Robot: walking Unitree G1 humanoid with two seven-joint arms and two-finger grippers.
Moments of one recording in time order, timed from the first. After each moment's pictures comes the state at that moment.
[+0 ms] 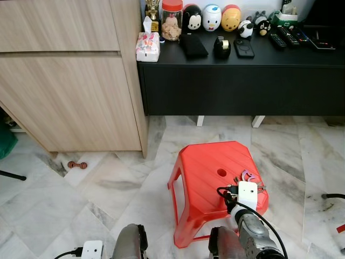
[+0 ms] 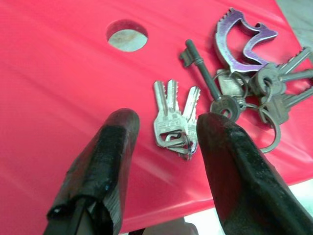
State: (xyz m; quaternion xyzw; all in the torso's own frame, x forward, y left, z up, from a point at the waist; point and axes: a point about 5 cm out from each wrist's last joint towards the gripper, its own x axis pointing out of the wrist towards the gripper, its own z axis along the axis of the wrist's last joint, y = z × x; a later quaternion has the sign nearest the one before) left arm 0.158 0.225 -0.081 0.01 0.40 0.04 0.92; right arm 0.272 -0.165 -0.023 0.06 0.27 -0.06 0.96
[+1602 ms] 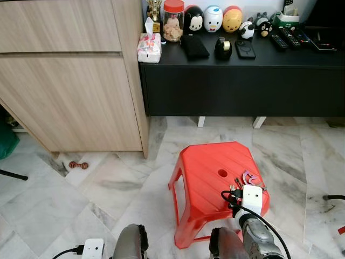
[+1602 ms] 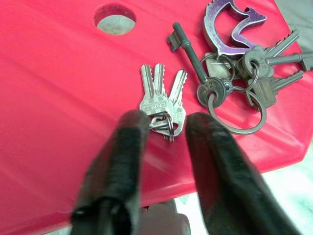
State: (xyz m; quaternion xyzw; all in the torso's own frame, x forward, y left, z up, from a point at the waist) left arm 0.161 0.225 -0.081 0.01 0.41 0.03 0.91; right arm 0.262 -0.173 -0.029 0.05 0.28 -0.06 0.96
